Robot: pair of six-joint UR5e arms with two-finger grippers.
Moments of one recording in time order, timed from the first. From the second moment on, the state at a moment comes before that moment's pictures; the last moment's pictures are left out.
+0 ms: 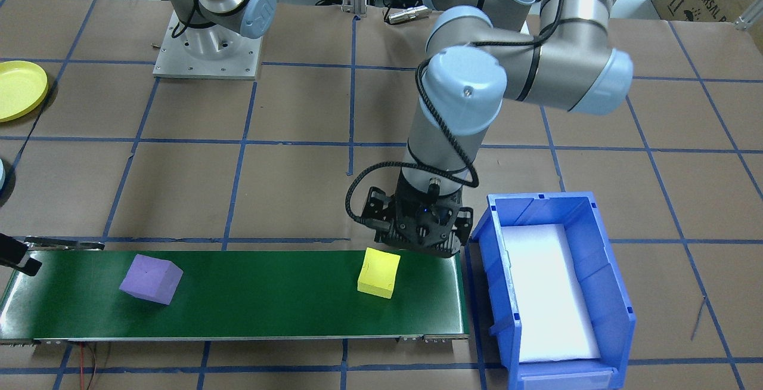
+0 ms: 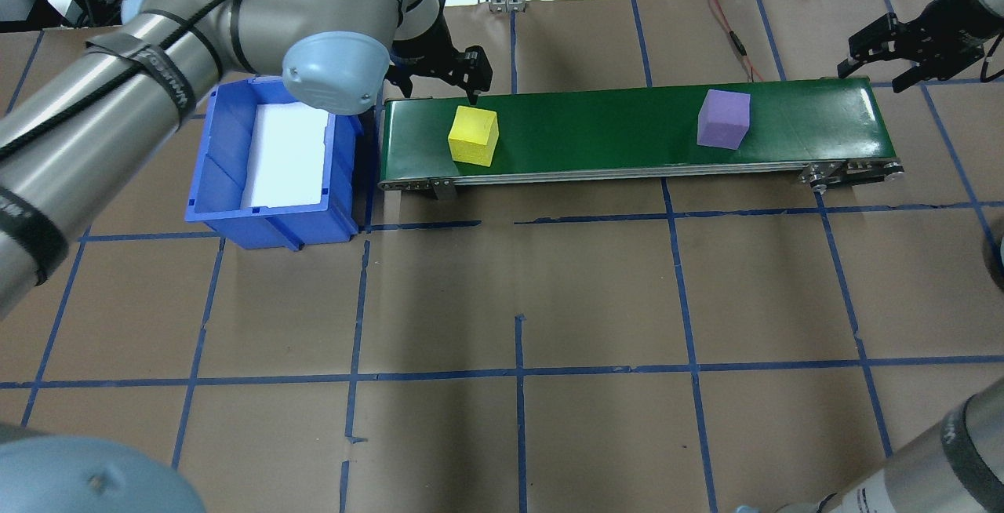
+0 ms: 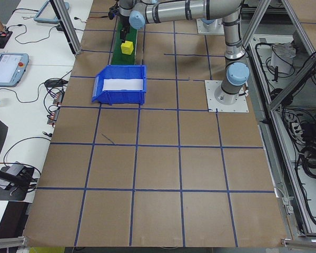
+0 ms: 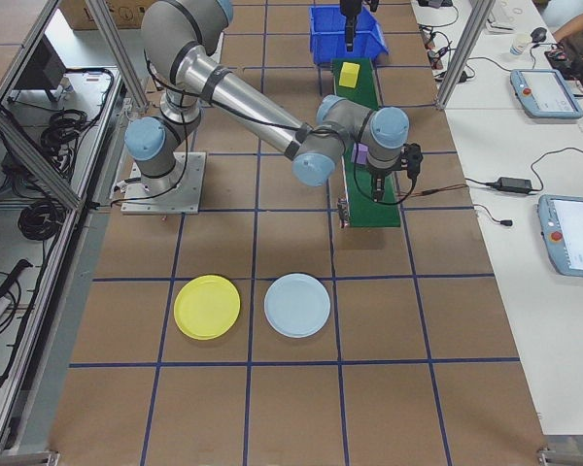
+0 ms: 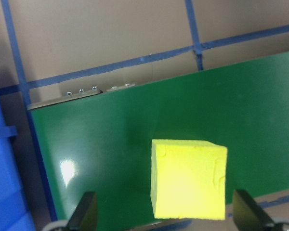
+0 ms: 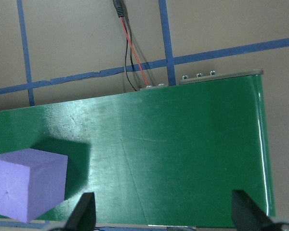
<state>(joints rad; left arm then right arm) -1.78 -1.94 -1.42 -1.19 1.53 0.00 1.07 -1.14 1.46 -1.89 -1.24 -0.39</state>
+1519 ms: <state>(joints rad) -1.63 -1.49 -1.61 -1.53 1.54 0.03 1.07 -1.12 1.53 -1.95 -1.13 -0.30</state>
